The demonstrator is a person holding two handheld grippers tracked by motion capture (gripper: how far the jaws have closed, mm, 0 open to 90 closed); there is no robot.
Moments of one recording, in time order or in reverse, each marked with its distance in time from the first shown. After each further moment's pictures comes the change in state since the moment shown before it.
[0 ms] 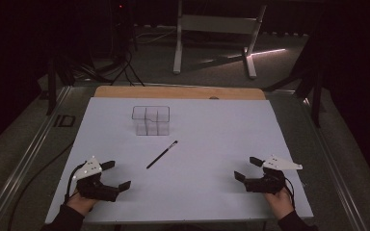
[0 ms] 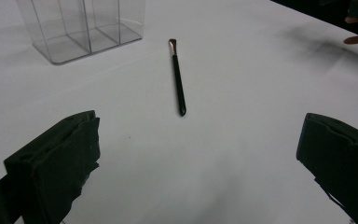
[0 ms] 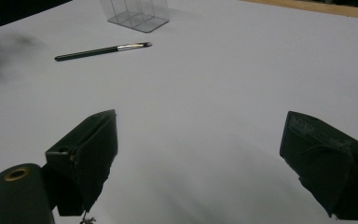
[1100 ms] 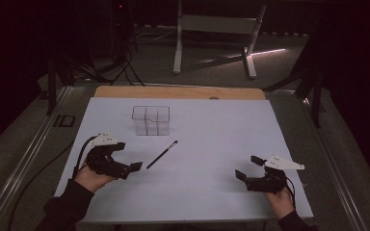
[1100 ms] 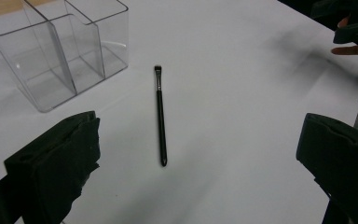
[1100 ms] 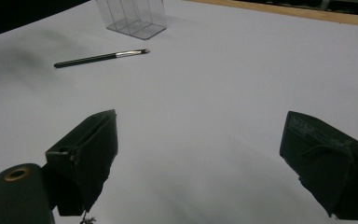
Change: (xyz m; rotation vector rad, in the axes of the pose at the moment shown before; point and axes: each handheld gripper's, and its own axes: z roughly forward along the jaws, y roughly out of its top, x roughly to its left) left arm -0.010 0.098 0.012 0.164 -0.029 -0.017; right arm -0.002 0.001 -0.003 -0.022 -0.007 0.007
